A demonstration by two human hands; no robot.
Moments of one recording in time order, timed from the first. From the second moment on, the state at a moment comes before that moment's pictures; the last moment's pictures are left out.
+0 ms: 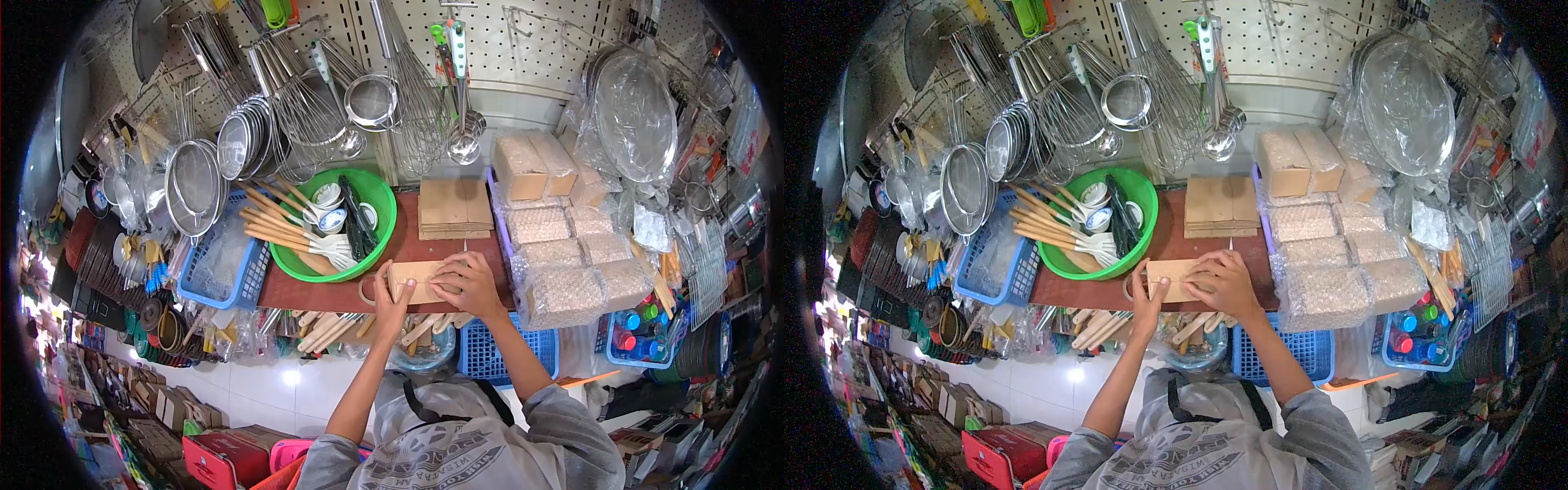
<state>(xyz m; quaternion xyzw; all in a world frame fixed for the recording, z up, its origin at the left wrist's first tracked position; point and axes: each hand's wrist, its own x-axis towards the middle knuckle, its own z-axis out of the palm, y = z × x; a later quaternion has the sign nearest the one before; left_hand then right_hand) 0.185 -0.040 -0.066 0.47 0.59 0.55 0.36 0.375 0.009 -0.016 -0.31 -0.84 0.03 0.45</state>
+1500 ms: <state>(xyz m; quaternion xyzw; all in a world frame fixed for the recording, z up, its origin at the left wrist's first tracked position) 0.194 -0.035 -0.072 0.46 0.57 0.55 0.40 0.380 0.004 -0.024 -0.31 -0.84 0.00 0.44</state>
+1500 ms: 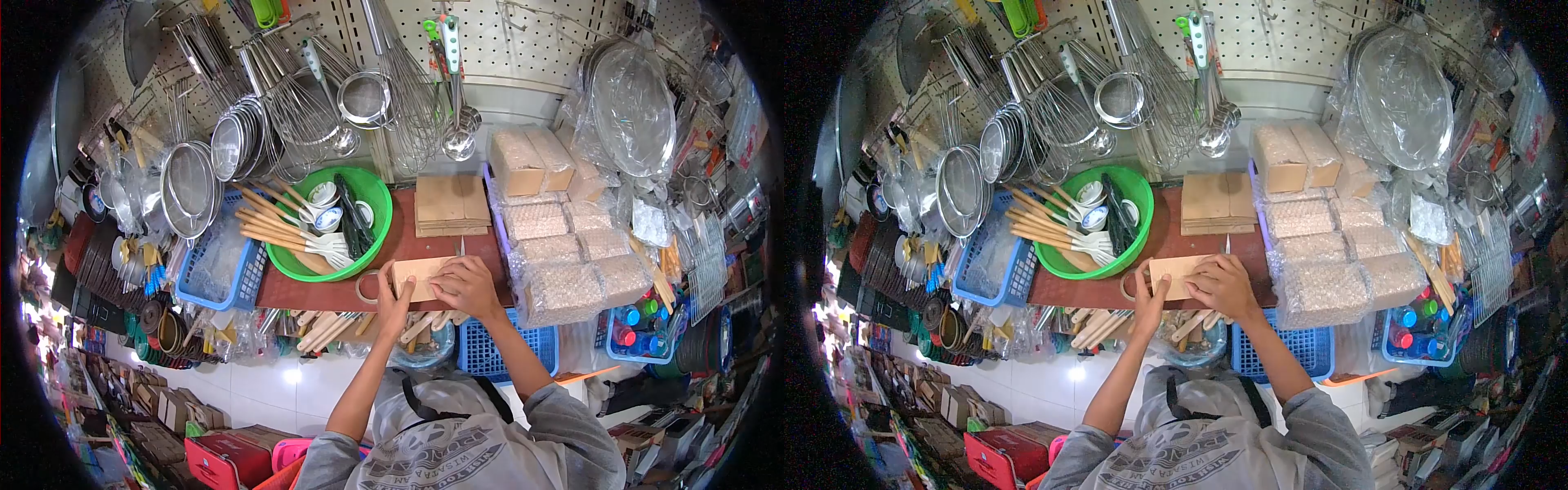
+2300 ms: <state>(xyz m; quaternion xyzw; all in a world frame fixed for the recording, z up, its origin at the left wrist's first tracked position) 0.192 -0.036 -0.073 0.44 0.59 0.53 0.41 0.380 0.007 -0.022 -0.38 -0.83 0.12 0.40</state>
